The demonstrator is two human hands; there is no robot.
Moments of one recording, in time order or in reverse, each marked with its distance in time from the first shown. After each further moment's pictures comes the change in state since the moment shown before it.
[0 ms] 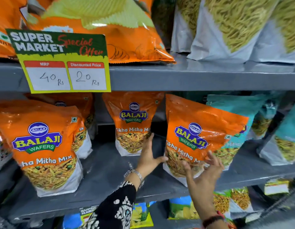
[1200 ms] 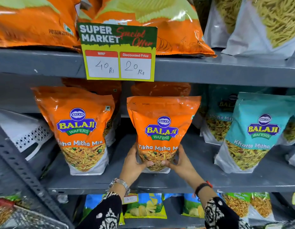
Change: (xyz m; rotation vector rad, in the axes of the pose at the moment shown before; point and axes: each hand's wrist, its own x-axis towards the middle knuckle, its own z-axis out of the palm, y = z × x) left_hand -0.068 -0.050 -0.078 -0.029 0.242 -0.106; right_hand -0.003 0.002 0.083 0.167 -0.892 0.255
